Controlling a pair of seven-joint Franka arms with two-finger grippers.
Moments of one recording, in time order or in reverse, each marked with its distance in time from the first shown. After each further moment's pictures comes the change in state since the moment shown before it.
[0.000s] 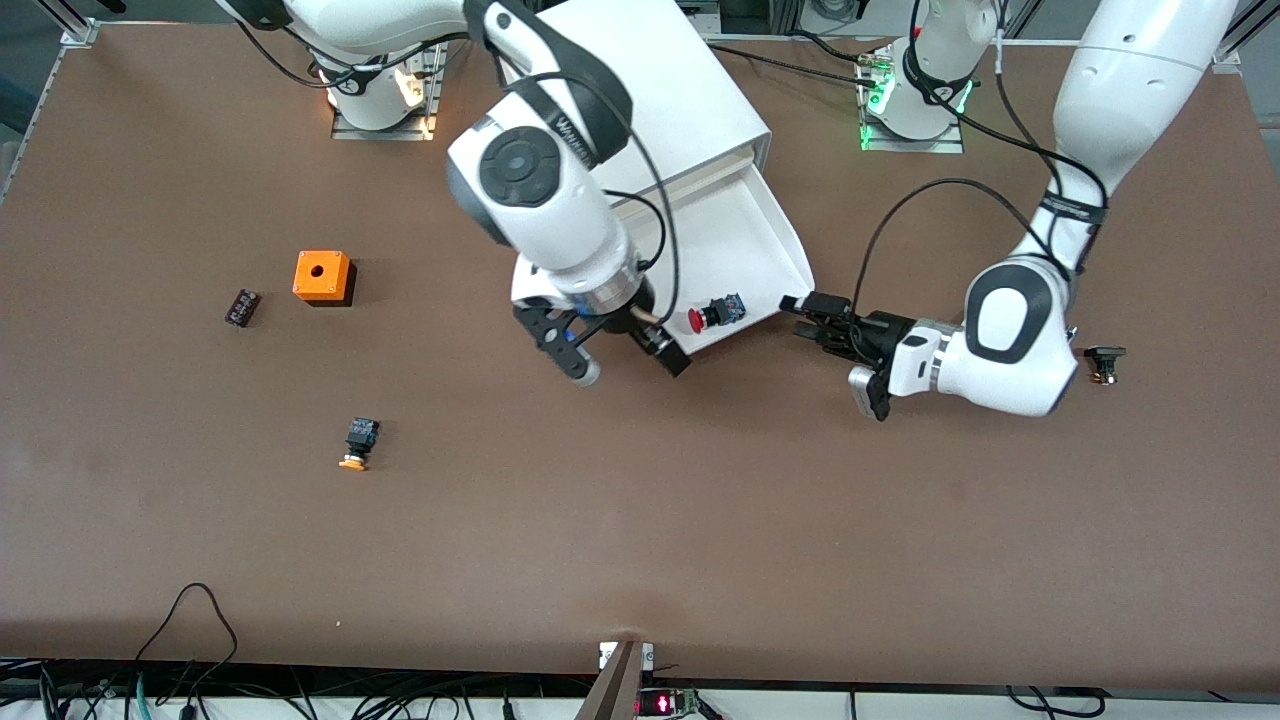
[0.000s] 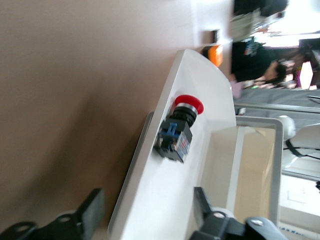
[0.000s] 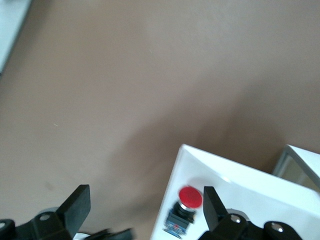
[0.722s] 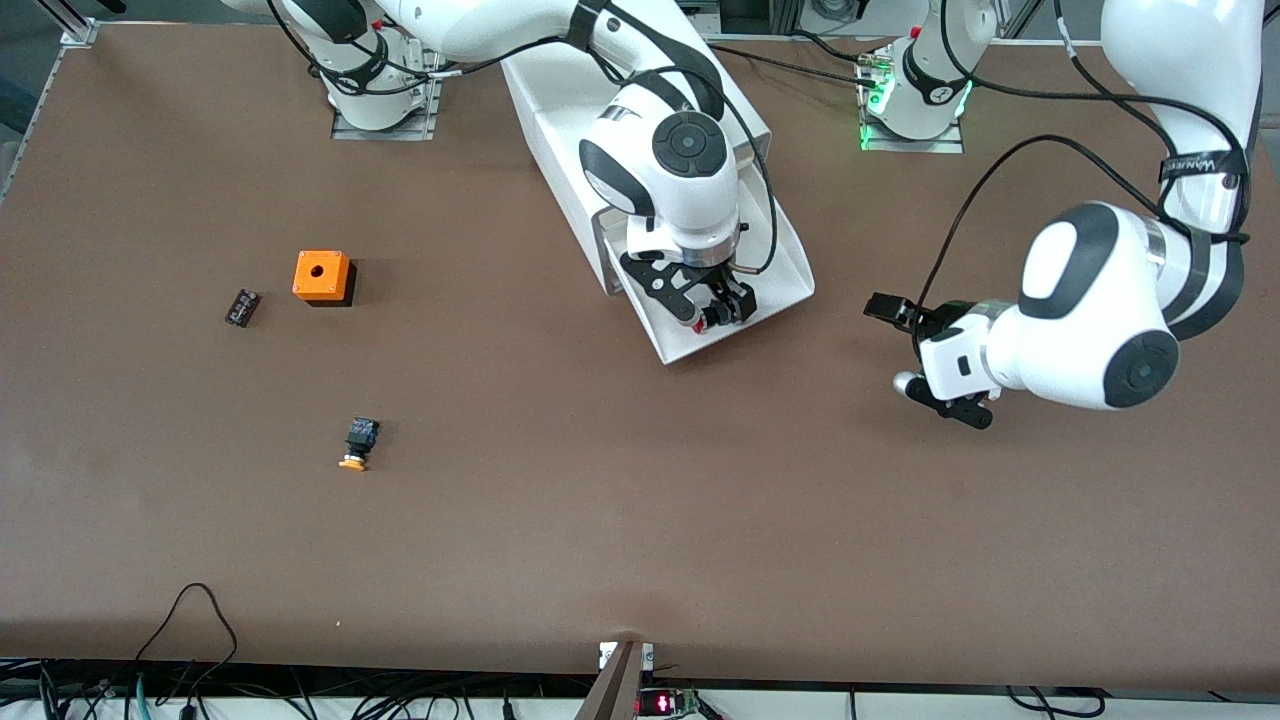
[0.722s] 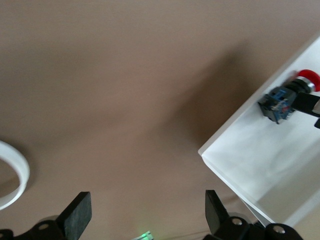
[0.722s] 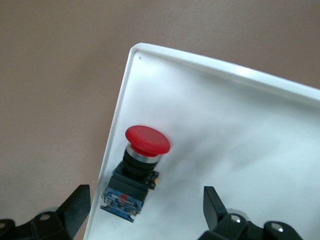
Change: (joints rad) left arm -0.059 -0.118 -0.025 0.228 0.673 -0.169 -0.527; right arm 0.172 0.127 -0.007 -0.005 -0.087 0.039 0.180
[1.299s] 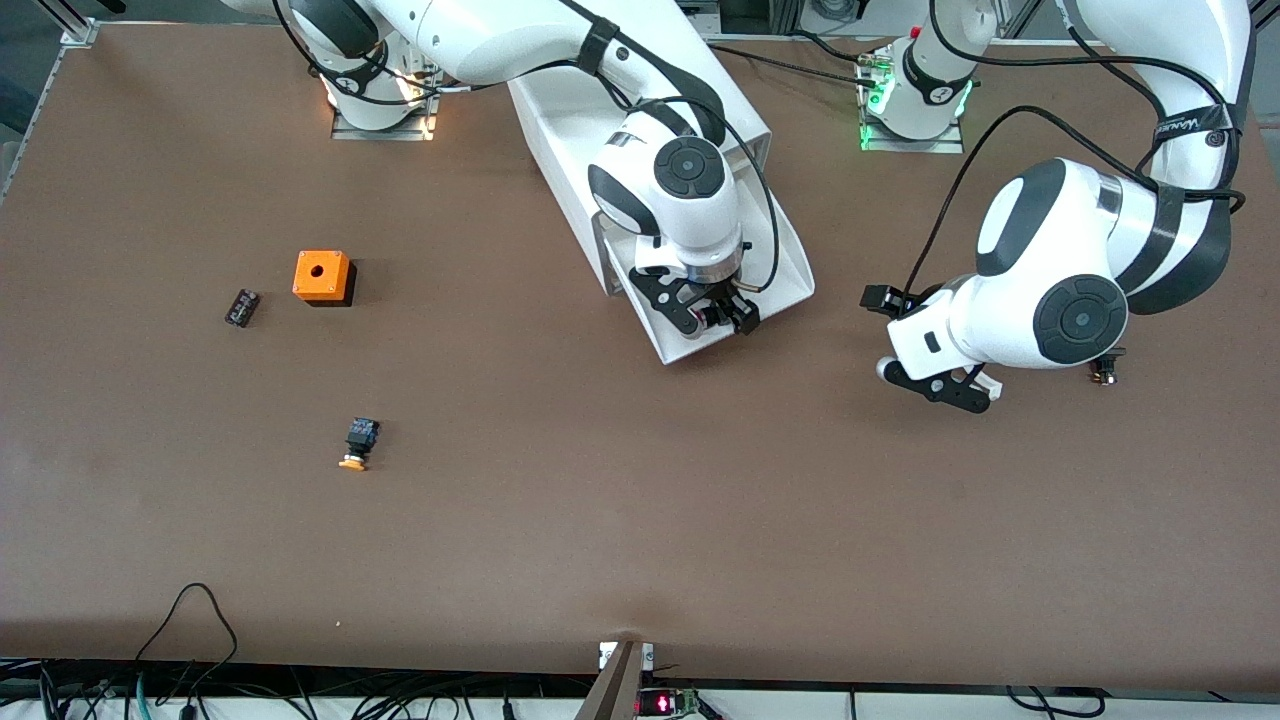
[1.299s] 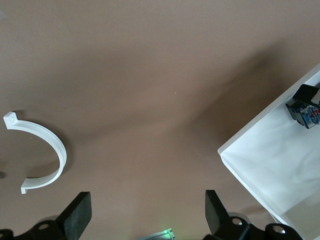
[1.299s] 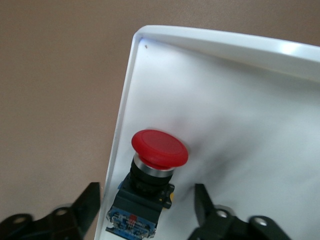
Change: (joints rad) left arm -0.049 -0.029 0.004 -0.001 0.111 -0.002 -0.063; right arm 0.004 0.042 -0.001 0.005 0.000 0.072 0.035
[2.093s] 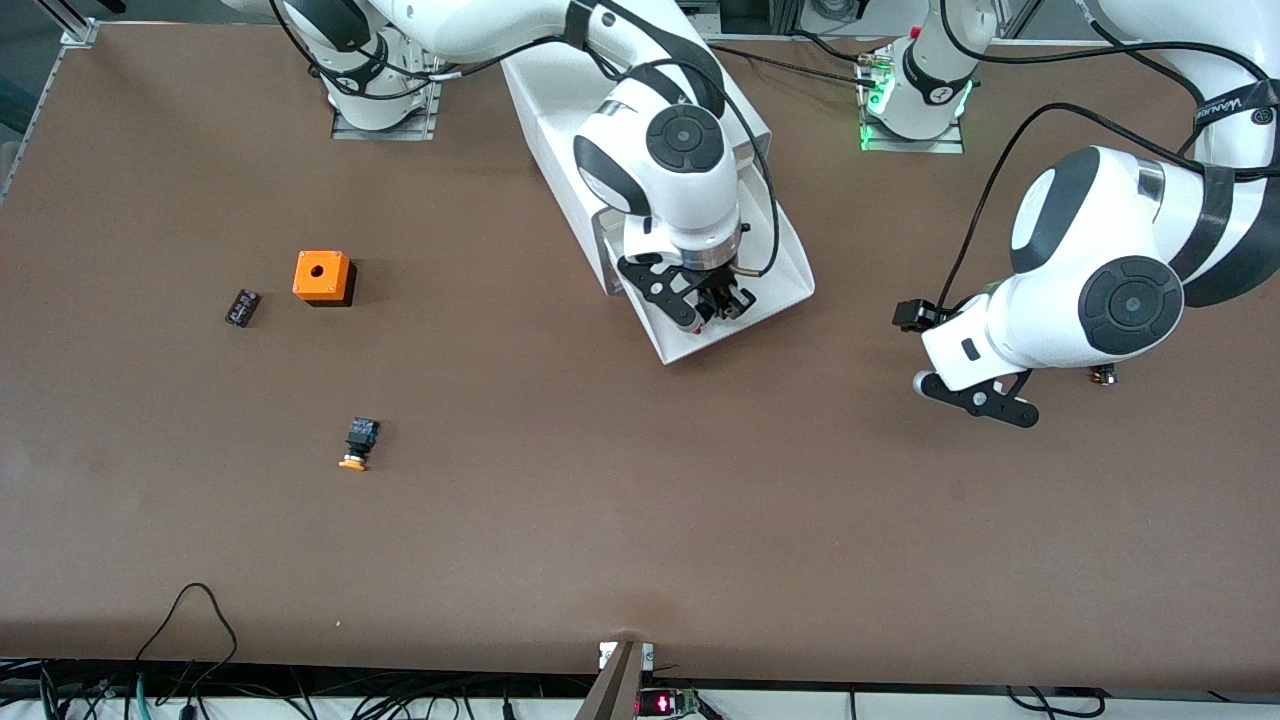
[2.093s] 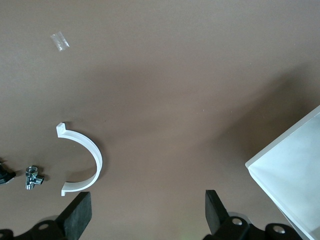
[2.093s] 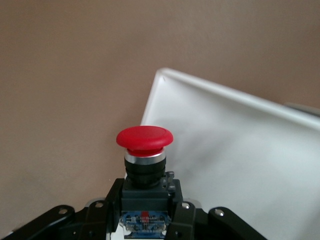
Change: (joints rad) left arm 0.010 0.006 0.011 0.075 0.089 0.006 -0.003; right arm -0.029 -0.043 -0.005 0.122 -0.001 -0.187 -0.142
